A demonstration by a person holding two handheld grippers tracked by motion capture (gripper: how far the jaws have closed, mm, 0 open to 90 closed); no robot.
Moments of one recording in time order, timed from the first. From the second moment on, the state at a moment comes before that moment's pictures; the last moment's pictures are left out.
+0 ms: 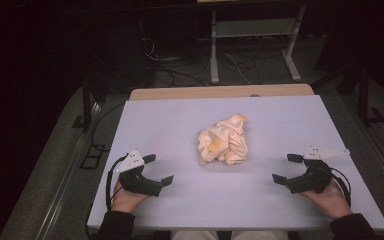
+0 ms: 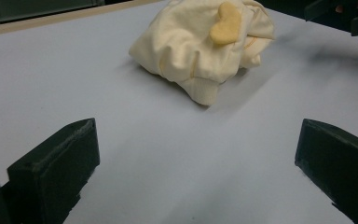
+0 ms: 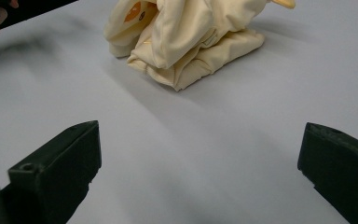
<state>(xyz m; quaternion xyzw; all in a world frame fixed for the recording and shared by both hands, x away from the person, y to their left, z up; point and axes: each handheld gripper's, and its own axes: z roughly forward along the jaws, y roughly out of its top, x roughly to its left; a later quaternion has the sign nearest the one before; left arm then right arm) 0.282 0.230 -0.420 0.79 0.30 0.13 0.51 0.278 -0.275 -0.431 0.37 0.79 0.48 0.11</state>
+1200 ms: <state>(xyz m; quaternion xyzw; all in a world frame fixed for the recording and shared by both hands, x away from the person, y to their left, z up) 0.282 0.210 -0.415 0.81 0.29 0.11 0.49 0.274 -0.269 -0.421 0.36 0.80 0.47 0.12</state>
